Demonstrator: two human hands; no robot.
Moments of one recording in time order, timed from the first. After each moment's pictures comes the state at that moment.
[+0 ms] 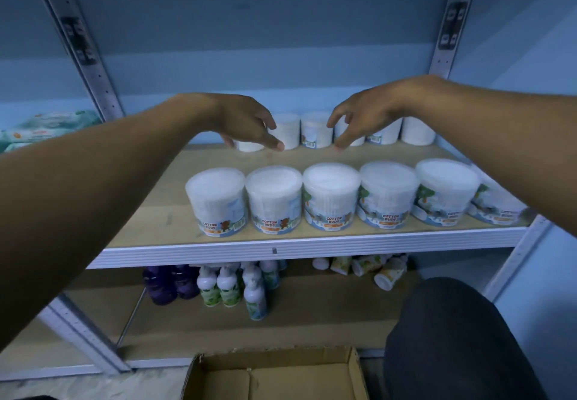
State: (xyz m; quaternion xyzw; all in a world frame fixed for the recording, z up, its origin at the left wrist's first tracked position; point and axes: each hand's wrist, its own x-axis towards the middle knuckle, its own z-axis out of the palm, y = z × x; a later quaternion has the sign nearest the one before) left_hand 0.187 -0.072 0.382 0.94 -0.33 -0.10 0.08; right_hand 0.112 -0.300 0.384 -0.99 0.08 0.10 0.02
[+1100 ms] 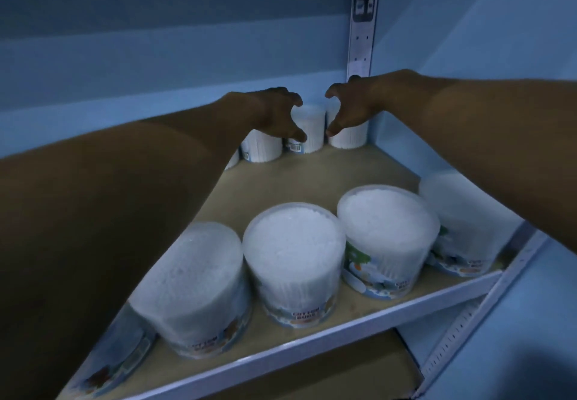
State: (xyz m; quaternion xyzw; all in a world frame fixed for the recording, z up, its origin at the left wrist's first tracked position) left_hand 0.292 -0.386 0.317 0.89 -0.46 0.01 -0.03; right_hand 0.191 -0.535 0.328 -0.97 0.25 0.05 -0.05
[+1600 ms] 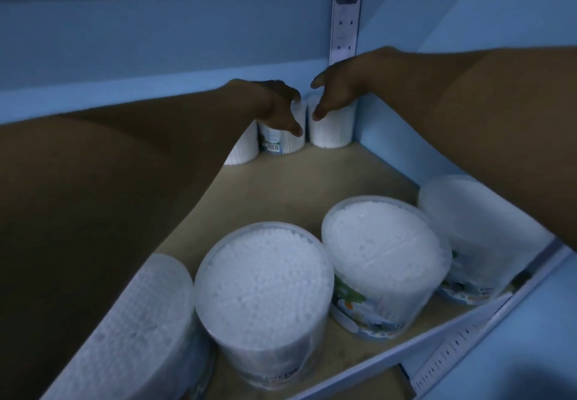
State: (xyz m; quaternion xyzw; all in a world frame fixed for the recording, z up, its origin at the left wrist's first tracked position) left_hand 0.313 -0.451 0.301 0.88 -0.47 0.02 -0.06; right_hand 0.225 -0.572 0.329 -0.96 0.25 0.07 -0.10
